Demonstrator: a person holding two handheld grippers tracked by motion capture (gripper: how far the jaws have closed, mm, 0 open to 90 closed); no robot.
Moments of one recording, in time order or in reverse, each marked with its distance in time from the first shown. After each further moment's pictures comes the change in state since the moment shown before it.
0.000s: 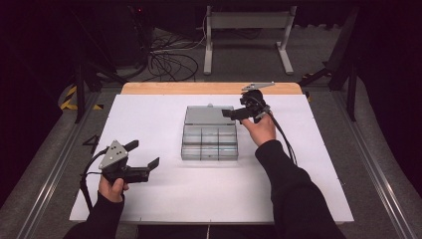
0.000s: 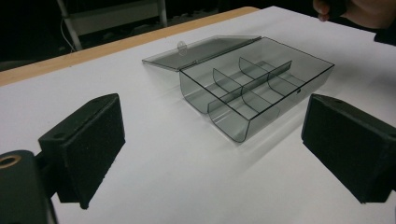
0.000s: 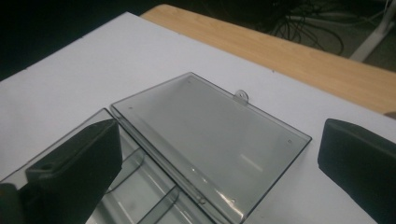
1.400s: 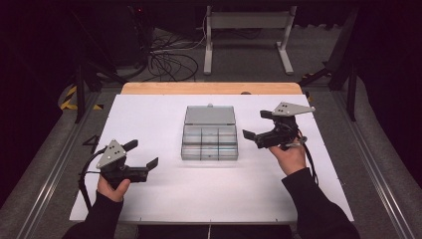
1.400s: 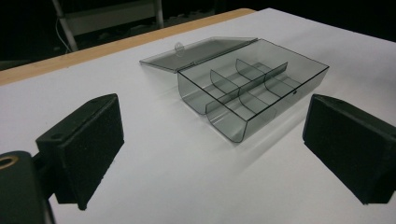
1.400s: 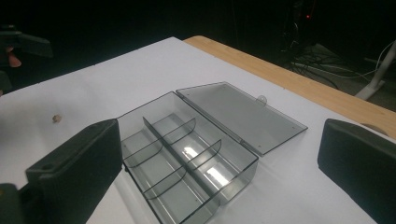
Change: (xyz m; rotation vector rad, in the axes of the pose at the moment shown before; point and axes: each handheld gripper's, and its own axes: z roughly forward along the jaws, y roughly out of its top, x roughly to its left) left arm 0.003 0.002 -0.002 -0.004 -0.021 -0.006; right arm 0.045 -0.043 -0.115 -0.157 0.041 -0.140
